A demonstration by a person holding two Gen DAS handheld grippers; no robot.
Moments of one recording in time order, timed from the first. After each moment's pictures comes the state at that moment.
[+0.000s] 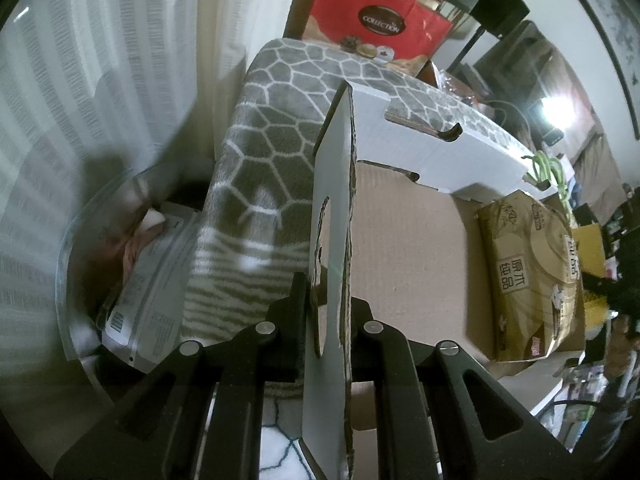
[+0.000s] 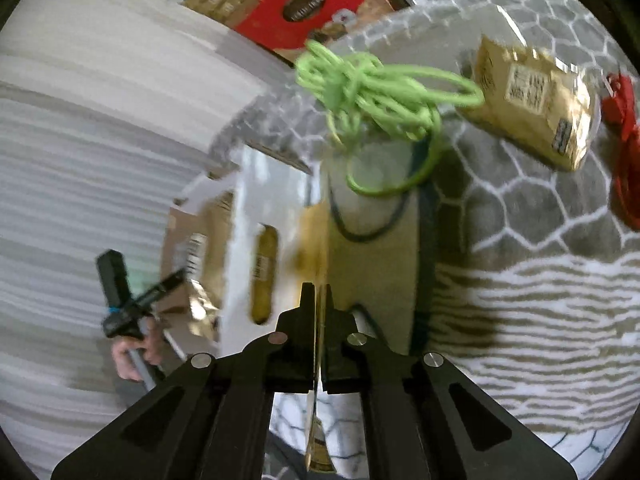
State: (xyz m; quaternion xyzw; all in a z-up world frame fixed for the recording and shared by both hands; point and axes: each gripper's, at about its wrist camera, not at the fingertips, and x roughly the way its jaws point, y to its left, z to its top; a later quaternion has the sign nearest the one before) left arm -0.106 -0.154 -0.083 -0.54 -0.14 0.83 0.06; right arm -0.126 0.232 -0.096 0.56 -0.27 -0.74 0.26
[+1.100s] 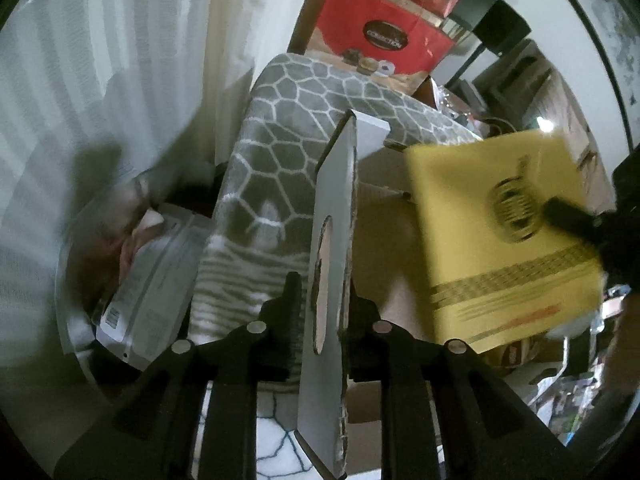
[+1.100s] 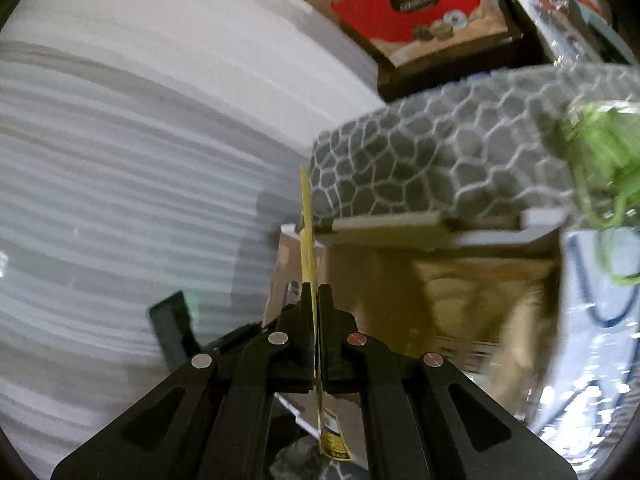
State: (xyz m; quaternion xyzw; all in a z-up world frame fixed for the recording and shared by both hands) left arm -0.102 -0.165 -0.069 -0.53 -0.17 0.83 0.06; right arm -0.181 0.054 -0.045 0.56 -0.26 -0.72 0.31
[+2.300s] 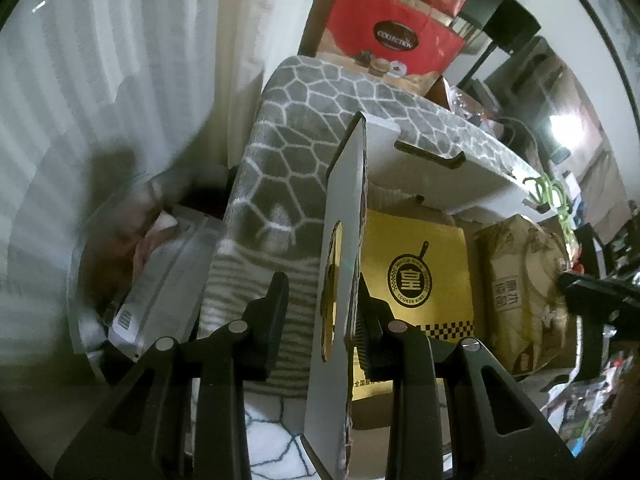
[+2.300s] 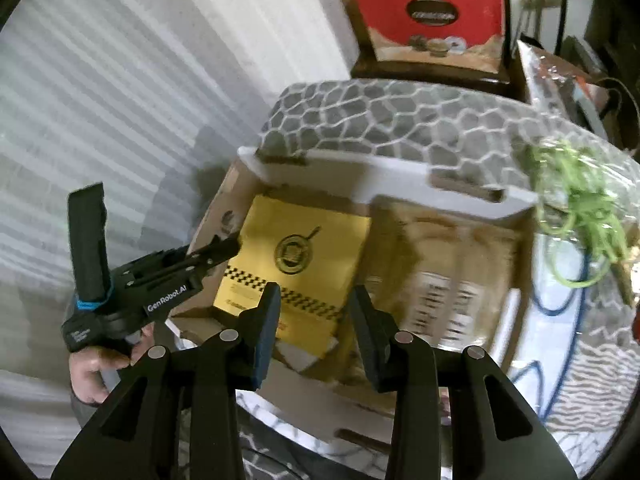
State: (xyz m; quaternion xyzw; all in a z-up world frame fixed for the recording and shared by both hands) left arm -0.105 -0.161 -0.070 -0.54 -0.15 0.83 0.03; right arm -0.135 0.025 -0.030 0.57 -0.04 -0.78 0.25
